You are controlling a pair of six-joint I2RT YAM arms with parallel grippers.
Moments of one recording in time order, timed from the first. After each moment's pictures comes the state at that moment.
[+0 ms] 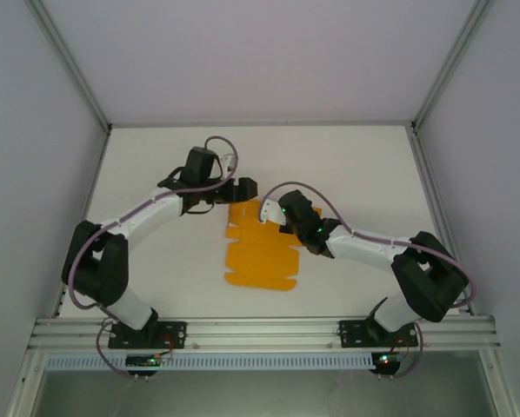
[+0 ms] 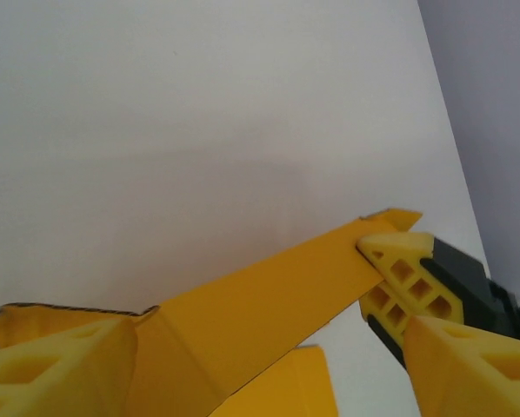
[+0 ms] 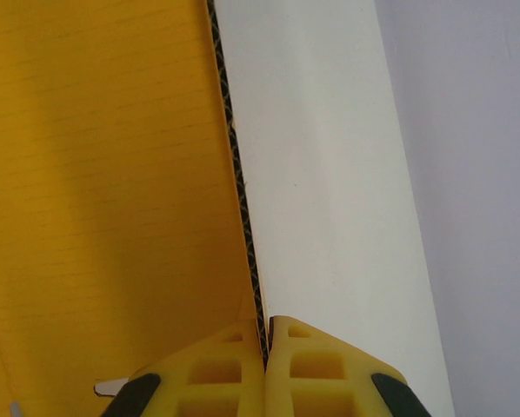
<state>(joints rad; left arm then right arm) -0.49 1.60 1.12 -0.27 0.51 -0.53 0.78 1.49 0.79 0.06 0.40 -0.83</state>
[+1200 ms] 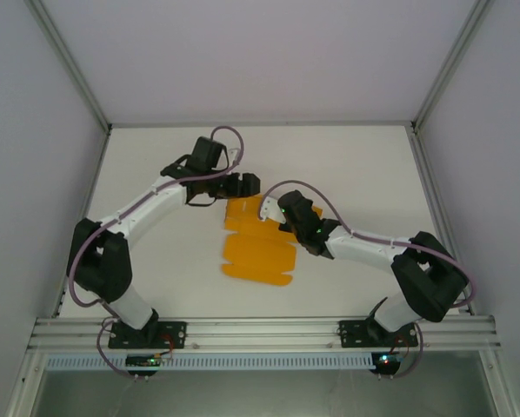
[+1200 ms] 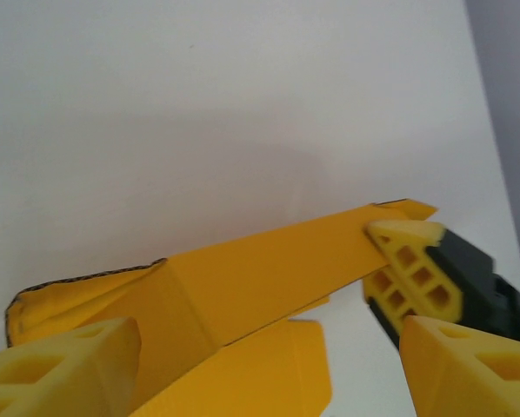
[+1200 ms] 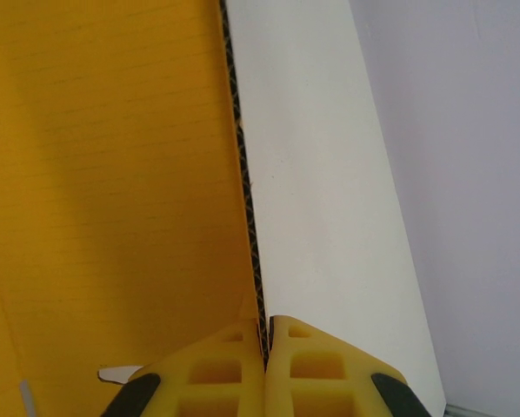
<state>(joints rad) -0.52 1.62 1.30 -0.54 0.40 -0.48 0.79 1.50 0.79 0.09 0.47 -0.80</state>
